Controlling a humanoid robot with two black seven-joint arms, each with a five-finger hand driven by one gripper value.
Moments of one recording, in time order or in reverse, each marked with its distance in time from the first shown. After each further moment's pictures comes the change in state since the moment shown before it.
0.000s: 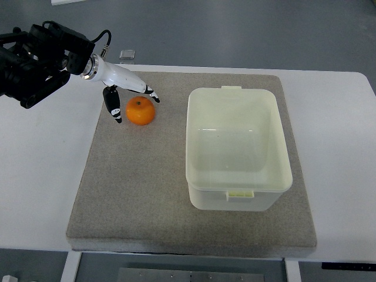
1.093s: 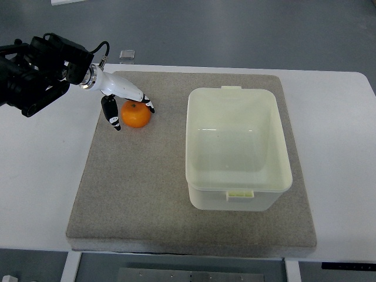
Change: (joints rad) left arm 0.036 -0.003 0.004 0.016 0.008 0.009 0.000; right arm -0.001 0.000 0.000 0.000 0.000 0.000 0.000
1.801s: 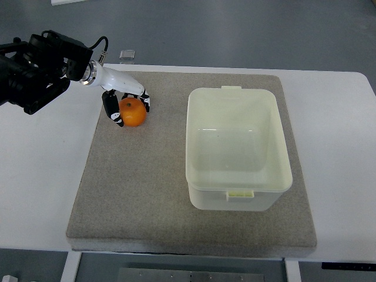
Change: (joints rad) left arm -0.004 -0.017 -0.015 0.046 -0.018 0.030 0.000; right arm 0.000 0.000 0.000 0.000 0.000 -0.001 0.000
